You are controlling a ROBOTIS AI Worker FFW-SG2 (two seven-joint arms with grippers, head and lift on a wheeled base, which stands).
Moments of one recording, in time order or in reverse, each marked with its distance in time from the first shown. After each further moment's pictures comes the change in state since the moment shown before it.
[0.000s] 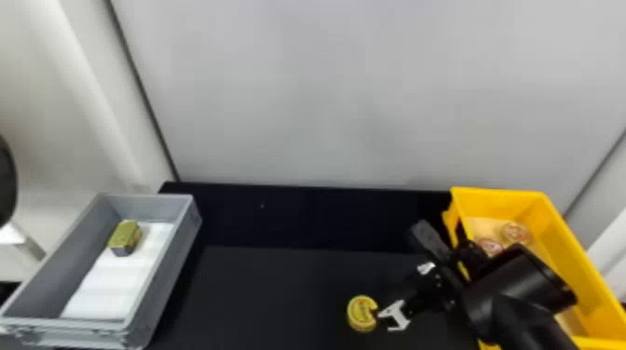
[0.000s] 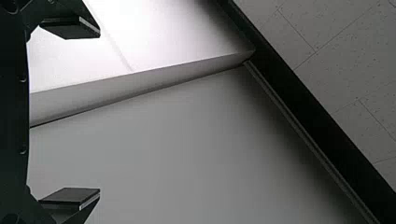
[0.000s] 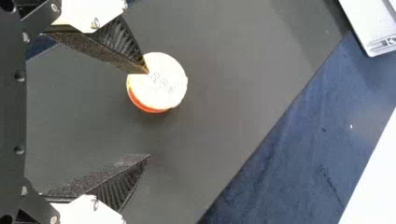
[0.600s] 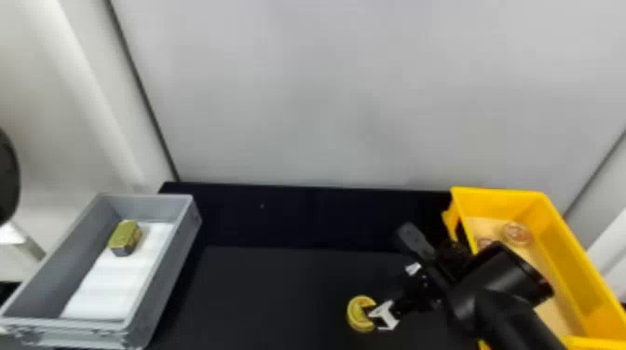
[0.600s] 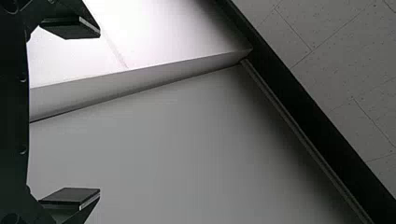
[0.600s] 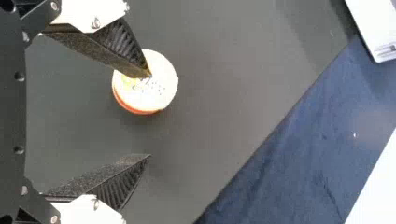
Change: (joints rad) left arm -0.014 -0.001 -0.012 0.002 0.000 -0.004 -0.002; right arm -0.068 0.036 0.037 0.160 -0.011 -0.074 -0.042
